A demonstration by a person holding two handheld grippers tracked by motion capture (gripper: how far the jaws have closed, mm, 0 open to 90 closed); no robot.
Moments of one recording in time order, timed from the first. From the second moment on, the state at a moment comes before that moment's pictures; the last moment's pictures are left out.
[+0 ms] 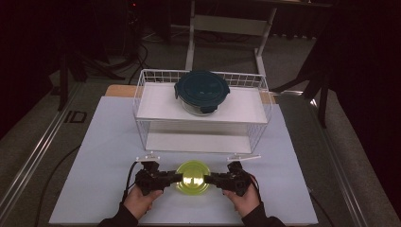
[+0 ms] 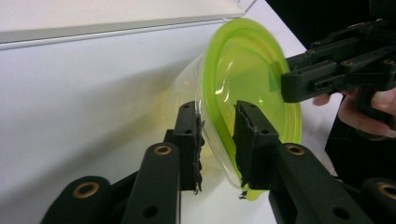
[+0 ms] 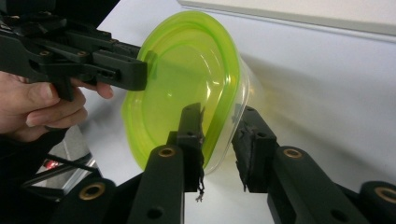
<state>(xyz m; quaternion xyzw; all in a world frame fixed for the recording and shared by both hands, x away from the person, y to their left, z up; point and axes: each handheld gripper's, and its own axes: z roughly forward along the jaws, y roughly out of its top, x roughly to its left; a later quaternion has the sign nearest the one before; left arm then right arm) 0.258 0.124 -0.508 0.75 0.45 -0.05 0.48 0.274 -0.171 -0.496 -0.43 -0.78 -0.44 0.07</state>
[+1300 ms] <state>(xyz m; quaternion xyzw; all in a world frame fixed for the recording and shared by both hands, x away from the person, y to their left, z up) 0.259 0.132 -0.395 0.71 0.43 -0.02 0.56 0.272 -0.176 -0.383 -0.41 -0.76 -0.50 0.04</state>
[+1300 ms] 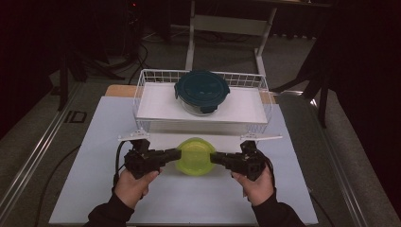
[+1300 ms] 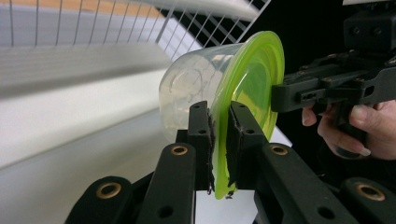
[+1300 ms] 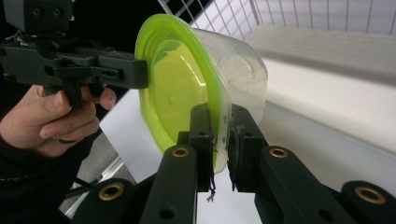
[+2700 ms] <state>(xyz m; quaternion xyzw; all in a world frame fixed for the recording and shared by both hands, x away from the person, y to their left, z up) 0.315 0.134 -0.269 0.69 0.41 0.03 0.59 0.328 -0.173 -0.259 -0.40 -0.74 -0.54 0.00</state>
